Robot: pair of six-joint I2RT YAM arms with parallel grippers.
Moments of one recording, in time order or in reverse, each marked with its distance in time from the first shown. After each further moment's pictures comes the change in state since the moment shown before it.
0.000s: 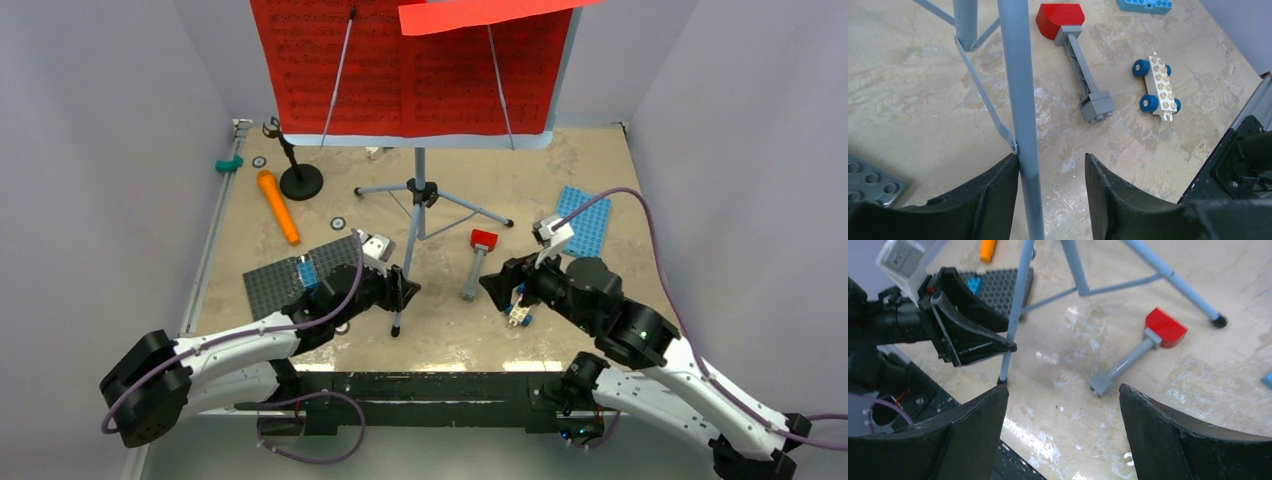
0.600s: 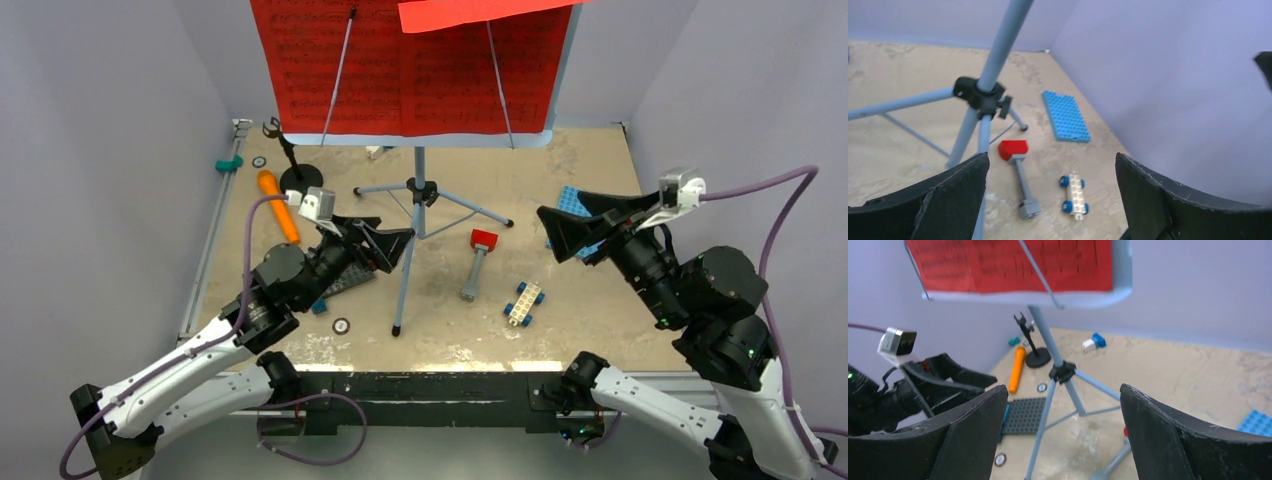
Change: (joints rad) left arm -0.002 -0.327 0.365 -0.303 -0.159 -0.111; right arm -0.038 0.037 0.544 -0.050 0.159 -0.088
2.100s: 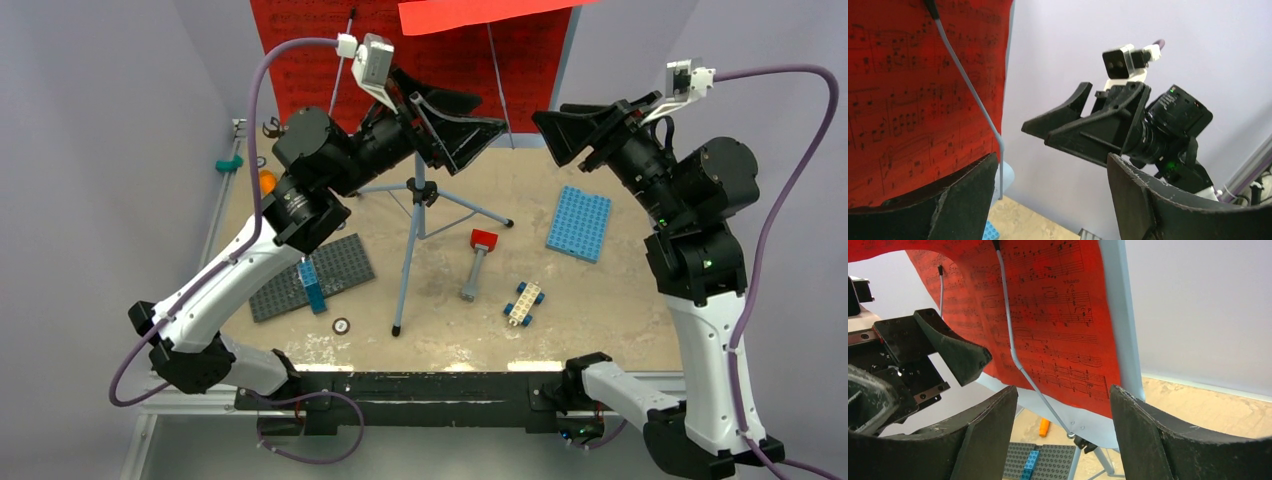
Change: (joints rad) left arm 0.000 0.665 1.049 -0.019 0.467 0.010; right arm -0.600 0.393 0.334 0.204 -0.673 0.240
